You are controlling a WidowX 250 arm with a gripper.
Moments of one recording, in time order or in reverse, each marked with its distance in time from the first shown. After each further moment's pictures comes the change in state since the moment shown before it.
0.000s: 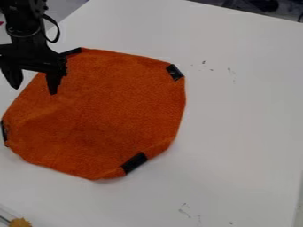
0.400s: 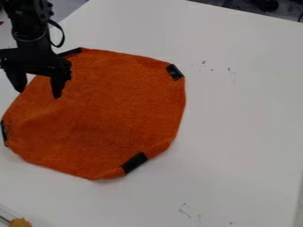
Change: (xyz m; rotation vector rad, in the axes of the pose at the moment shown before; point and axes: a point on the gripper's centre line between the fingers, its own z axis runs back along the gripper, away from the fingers) arm 0.000 -0.007 -0.005 0.001 0.017 -0.006
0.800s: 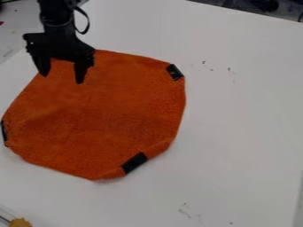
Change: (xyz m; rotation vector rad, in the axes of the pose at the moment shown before) arm 0.032 -0.032 0.010 -0.011 -0.038 -0.054
